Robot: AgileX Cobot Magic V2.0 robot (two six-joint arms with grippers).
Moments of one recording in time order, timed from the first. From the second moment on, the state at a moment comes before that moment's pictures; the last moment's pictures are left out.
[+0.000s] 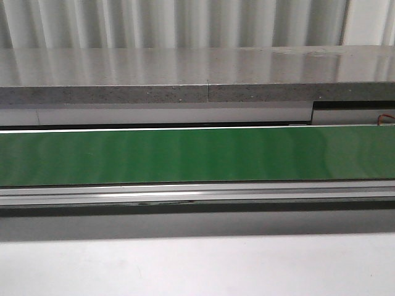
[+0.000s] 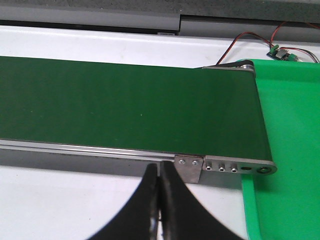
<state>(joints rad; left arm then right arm) 0.15 0.99 -1.06 -0.44 0.94 0.68 -0.28 0.40 -0.43 0.47 0.63 -0.50</state>
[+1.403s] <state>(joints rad) 0.06 0.42 -0.63 -0.47 0.77 0.66 -0.28 0.40 -0.43 0.47 0.63 -0.50</state>
